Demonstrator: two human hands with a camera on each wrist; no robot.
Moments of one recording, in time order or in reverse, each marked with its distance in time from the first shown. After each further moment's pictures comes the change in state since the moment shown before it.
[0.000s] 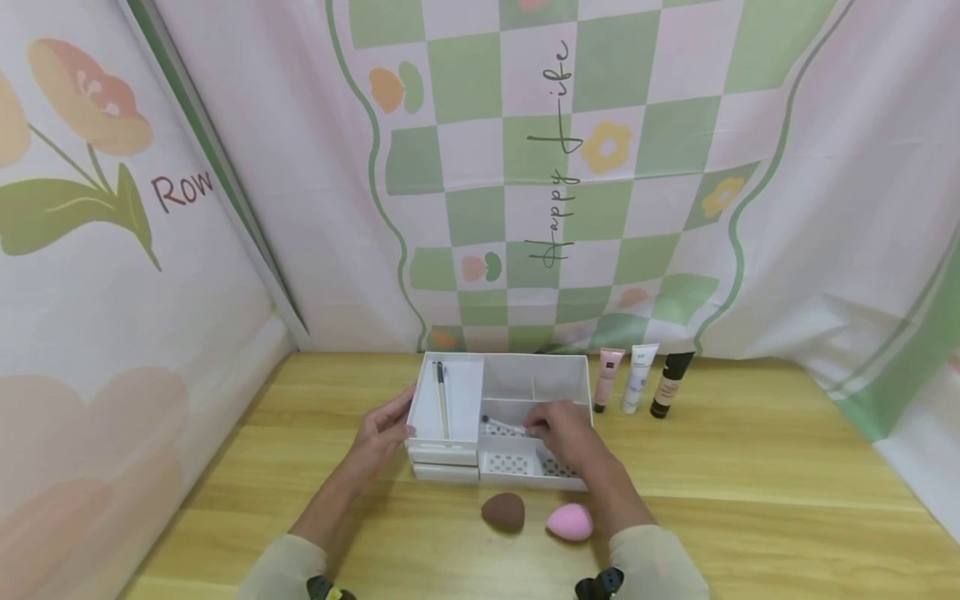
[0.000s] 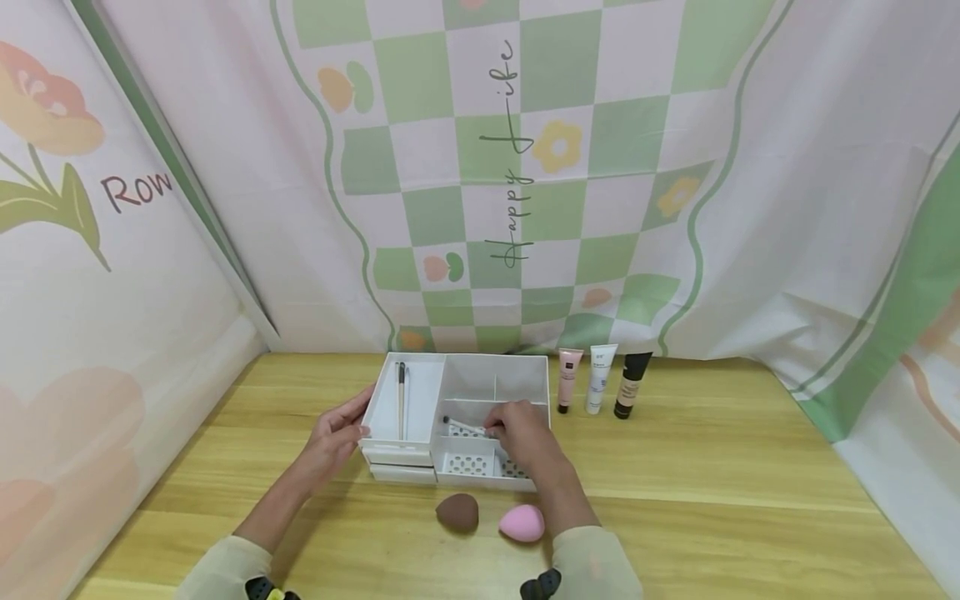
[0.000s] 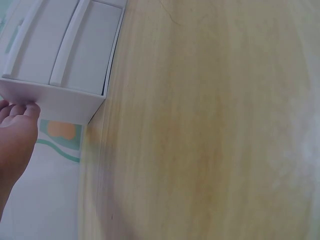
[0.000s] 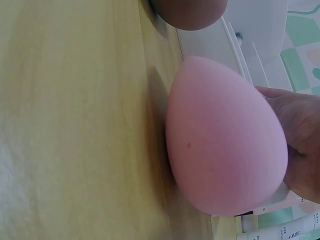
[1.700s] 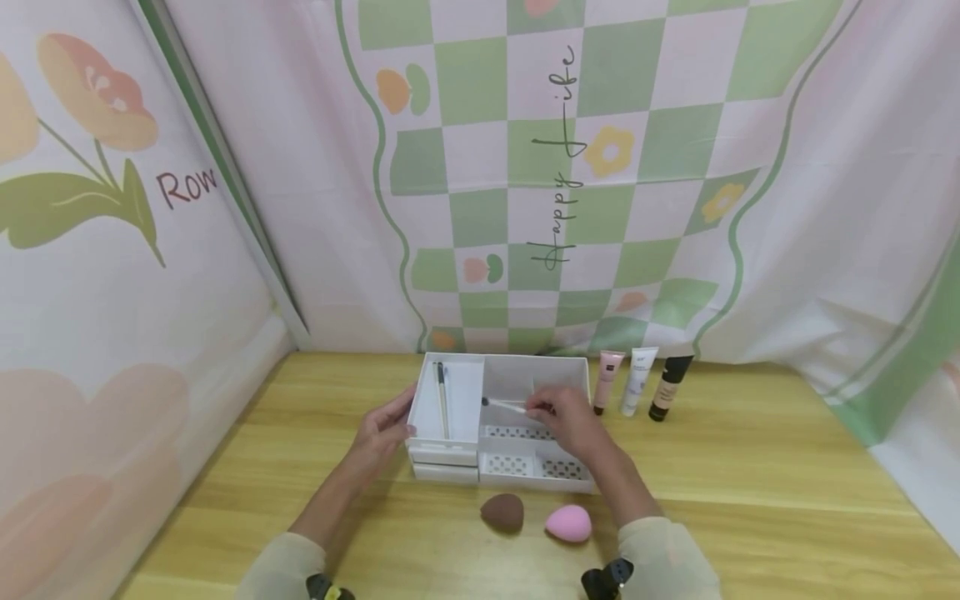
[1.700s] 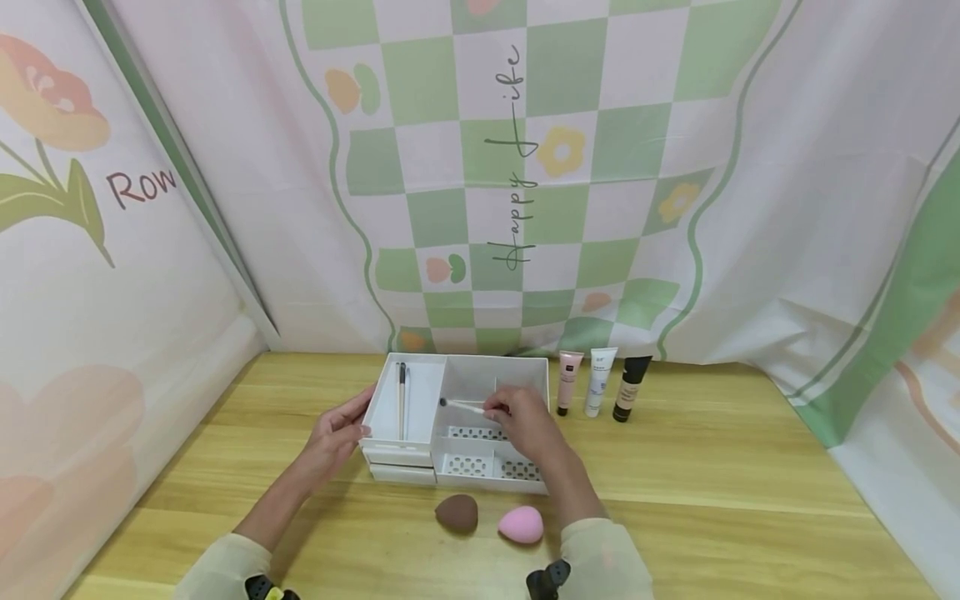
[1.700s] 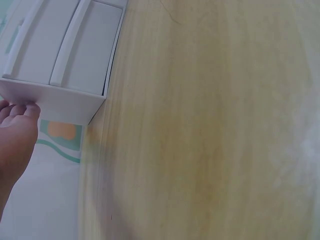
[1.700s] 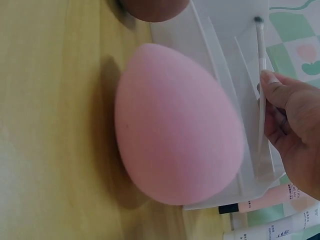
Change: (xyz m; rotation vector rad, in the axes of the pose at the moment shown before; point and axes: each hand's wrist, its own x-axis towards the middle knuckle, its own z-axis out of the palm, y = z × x) left_hand 0.000 0.000 0.000 -0.011 0.015 -0.001; right_hand 0.008 -0.005 -0.018 0.115 0.067 -0.035
